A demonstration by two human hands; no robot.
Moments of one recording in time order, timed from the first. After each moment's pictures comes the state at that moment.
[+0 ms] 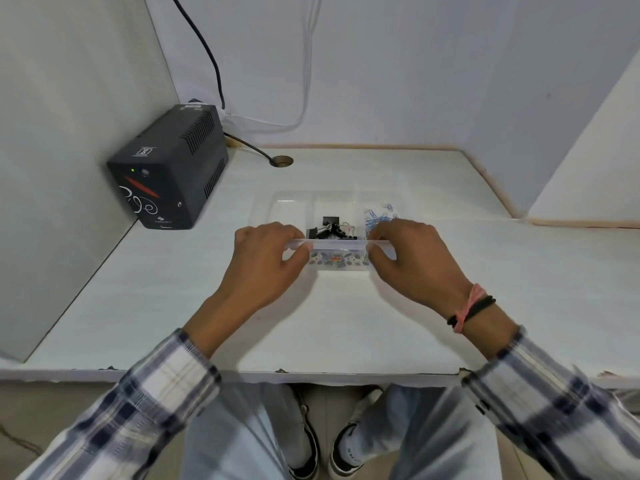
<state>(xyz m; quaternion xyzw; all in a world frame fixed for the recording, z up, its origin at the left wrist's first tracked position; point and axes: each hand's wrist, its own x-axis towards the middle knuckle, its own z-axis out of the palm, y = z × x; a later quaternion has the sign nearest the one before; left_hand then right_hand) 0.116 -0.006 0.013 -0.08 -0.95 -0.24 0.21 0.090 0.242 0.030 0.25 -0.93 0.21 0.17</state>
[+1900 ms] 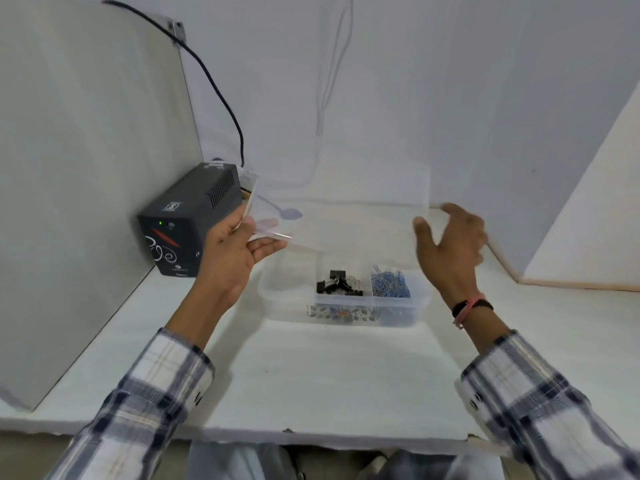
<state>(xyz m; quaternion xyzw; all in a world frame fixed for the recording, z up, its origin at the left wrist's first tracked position) 0.082 -0.050 0.077 0.01 -0.55 -0.81 0.18 0.034 0.251 0.076 -0.03 -0.87 0.42 0.25</state>
